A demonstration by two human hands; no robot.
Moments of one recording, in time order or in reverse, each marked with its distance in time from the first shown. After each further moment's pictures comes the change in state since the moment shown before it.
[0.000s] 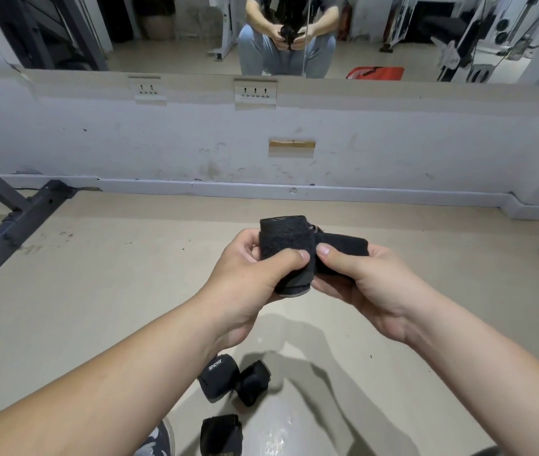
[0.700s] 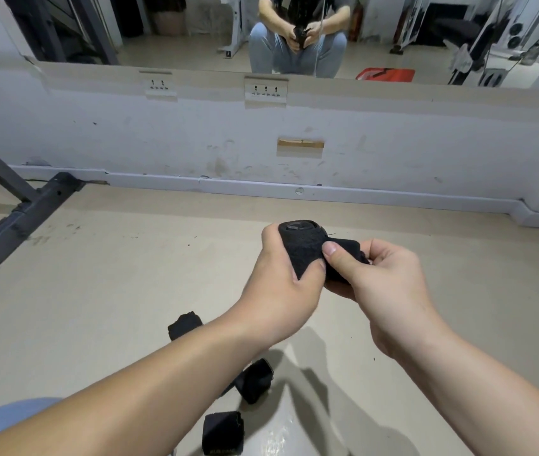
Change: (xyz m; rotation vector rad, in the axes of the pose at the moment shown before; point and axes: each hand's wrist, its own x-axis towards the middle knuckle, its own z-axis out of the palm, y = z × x) left_hand 0.003 -0.023 0.008 0.479 0.023 0.267; right_hand -0.015 0.006 0.026 -0.177 0.289 -0.247
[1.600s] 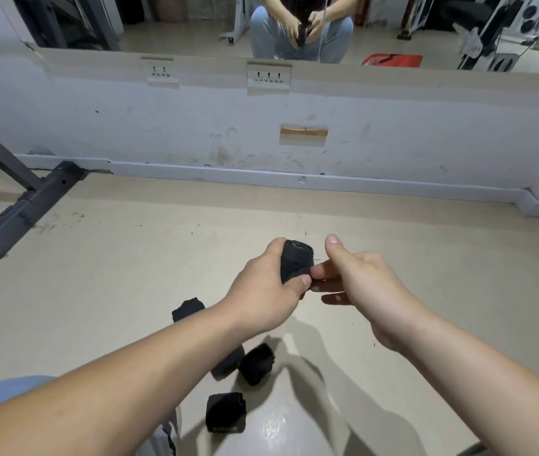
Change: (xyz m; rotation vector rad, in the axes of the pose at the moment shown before) left_hand 0.000 -0.040 -0.014 0.317 -0.144 -0.113; right_hand 0.003 0.020 -0.005 -0.307 -0.275 0.161
